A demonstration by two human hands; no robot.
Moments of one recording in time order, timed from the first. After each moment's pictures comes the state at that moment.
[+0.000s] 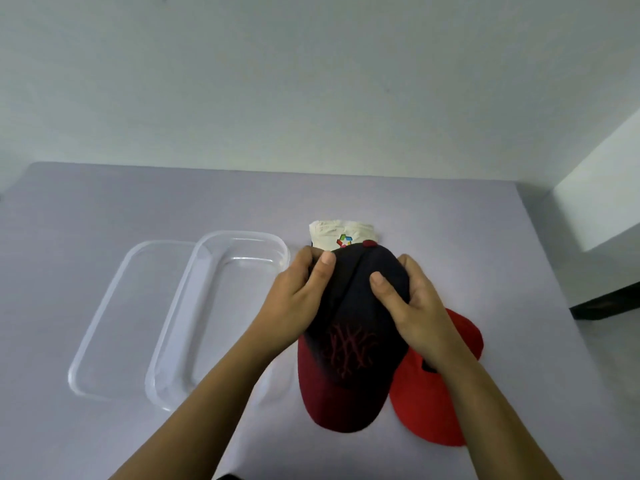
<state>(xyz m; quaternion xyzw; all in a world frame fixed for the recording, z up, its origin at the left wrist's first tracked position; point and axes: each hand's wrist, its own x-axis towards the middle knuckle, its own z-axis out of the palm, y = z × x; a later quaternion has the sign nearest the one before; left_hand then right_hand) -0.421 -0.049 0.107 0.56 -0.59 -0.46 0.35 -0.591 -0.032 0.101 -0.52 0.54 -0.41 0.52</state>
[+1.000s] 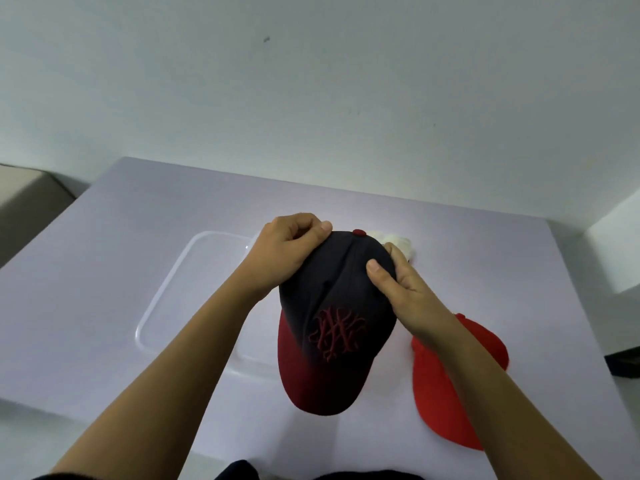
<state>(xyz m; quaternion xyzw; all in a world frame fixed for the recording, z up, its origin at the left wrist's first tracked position) -0.339 -0.032 0.163 0.58 -0.60 -0.40 0.37 -0.532 -0.016 0.134 -0.56 0.42 -0.36 0.62</state>
